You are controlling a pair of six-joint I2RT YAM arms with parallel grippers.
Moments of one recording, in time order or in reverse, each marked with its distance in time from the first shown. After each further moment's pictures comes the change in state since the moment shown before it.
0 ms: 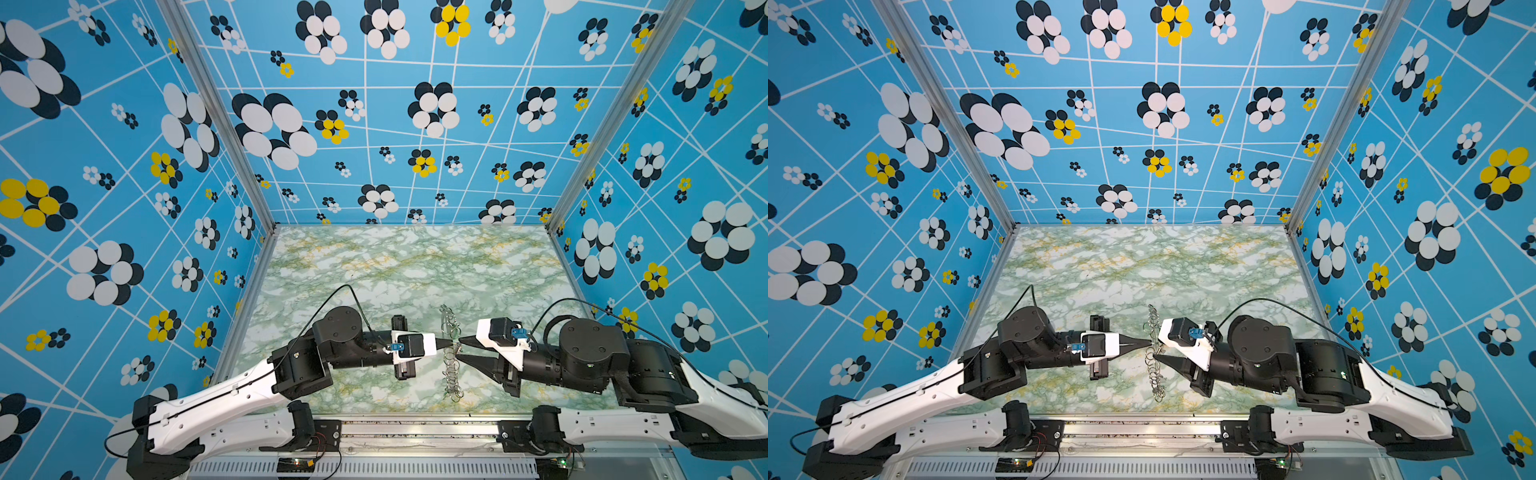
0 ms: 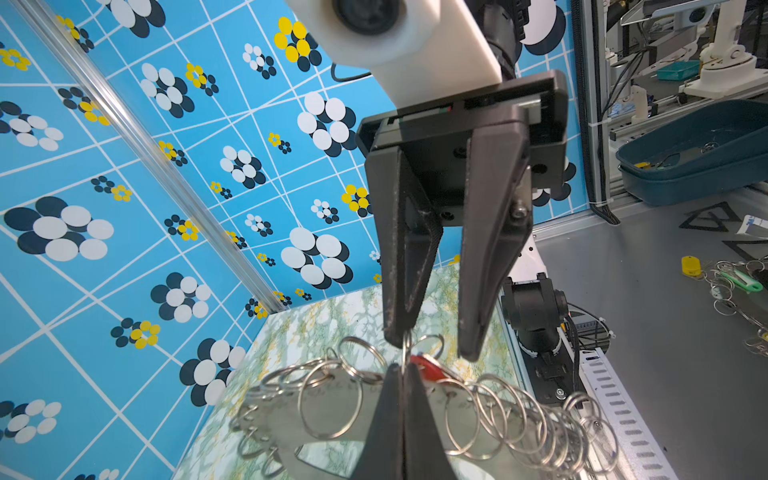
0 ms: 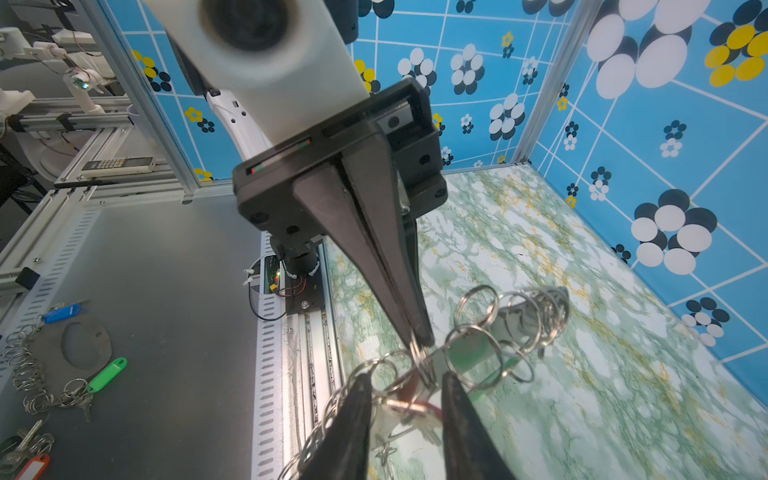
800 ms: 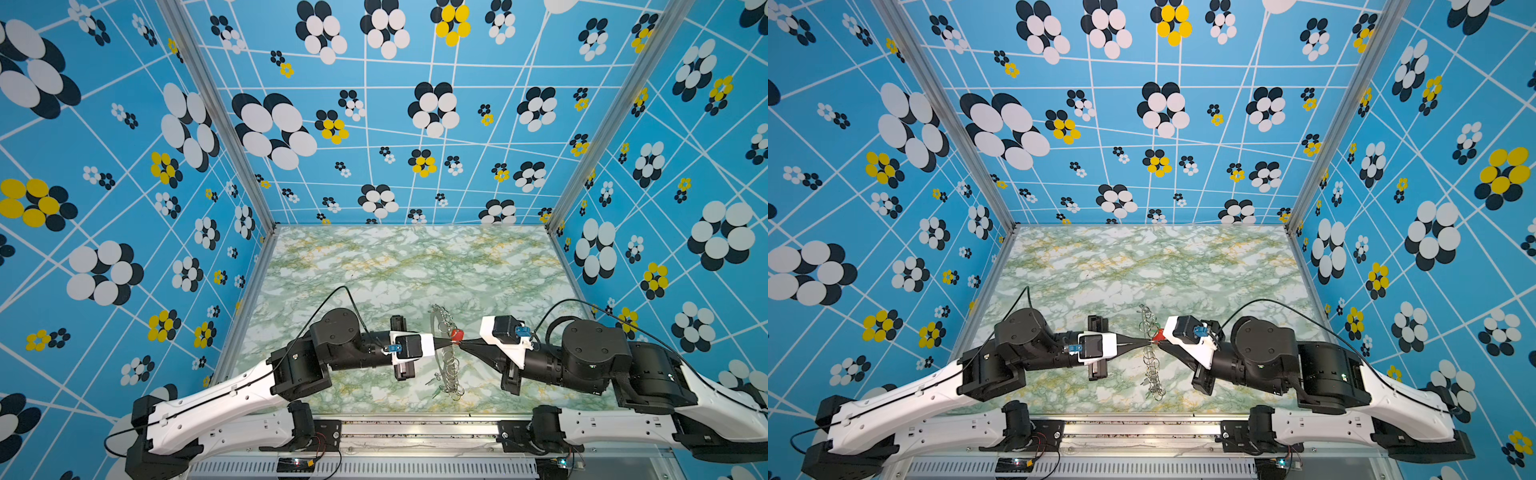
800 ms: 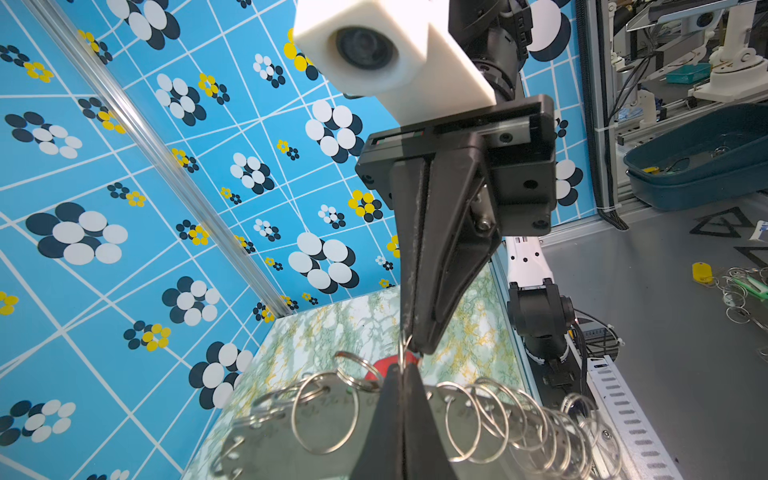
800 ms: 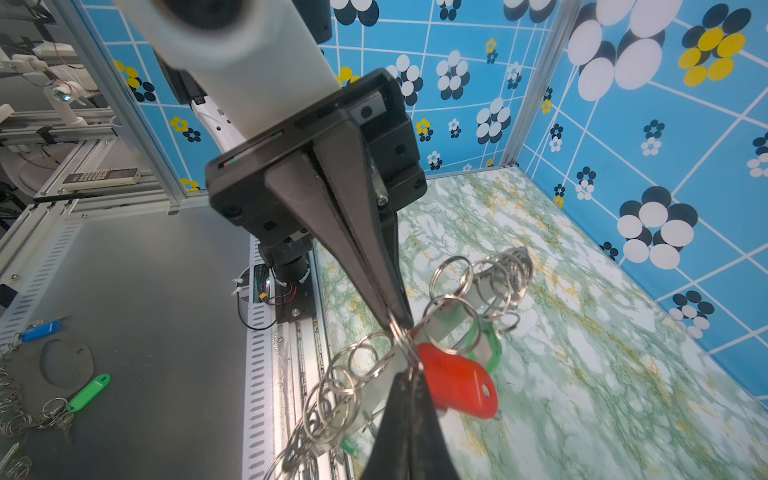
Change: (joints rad) left arm -0.010 -0.012 -0.021 0.032 -0.018 0.002; right arm -0.013 -0.031 -0.050 0.041 0.005 0.007
